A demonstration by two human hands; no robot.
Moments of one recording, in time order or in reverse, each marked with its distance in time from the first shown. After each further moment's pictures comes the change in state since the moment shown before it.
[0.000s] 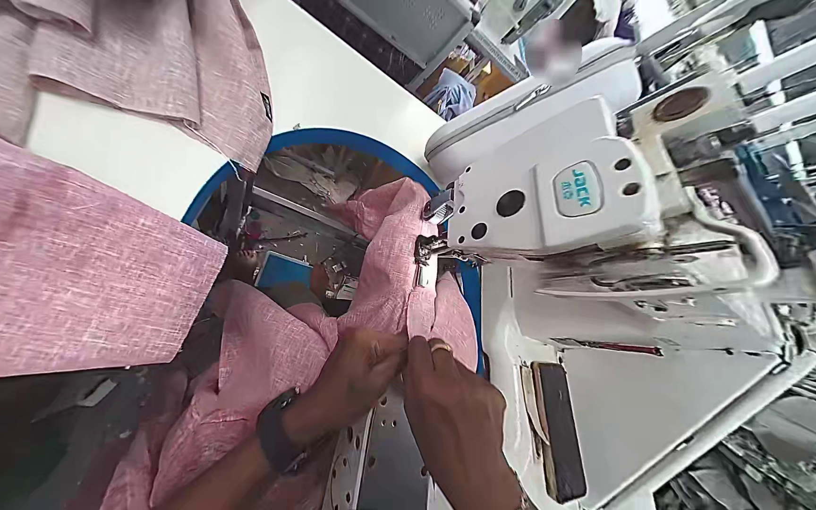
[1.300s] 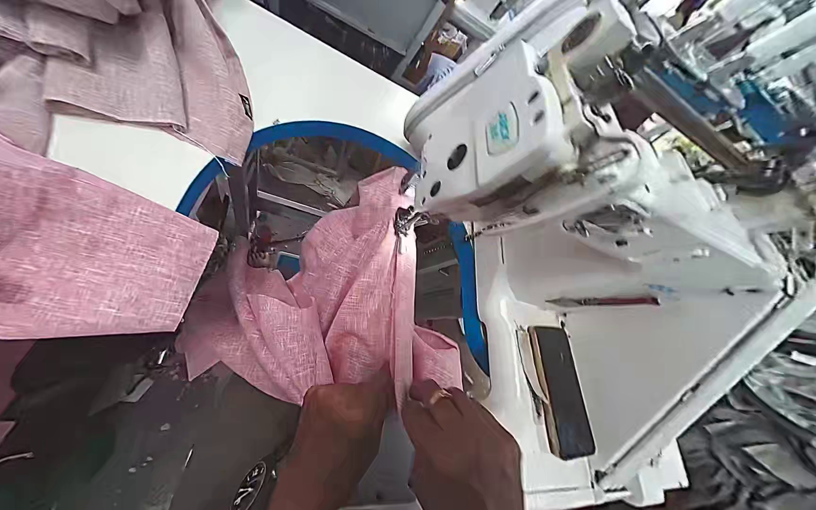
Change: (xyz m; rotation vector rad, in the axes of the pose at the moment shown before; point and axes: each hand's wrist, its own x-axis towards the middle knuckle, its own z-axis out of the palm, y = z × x) left_hand -0.072 0.022 0.047 0.974 0.334 0.320; right_hand -0.069 0.011 -0.045 0.330 -0.087 -0.048
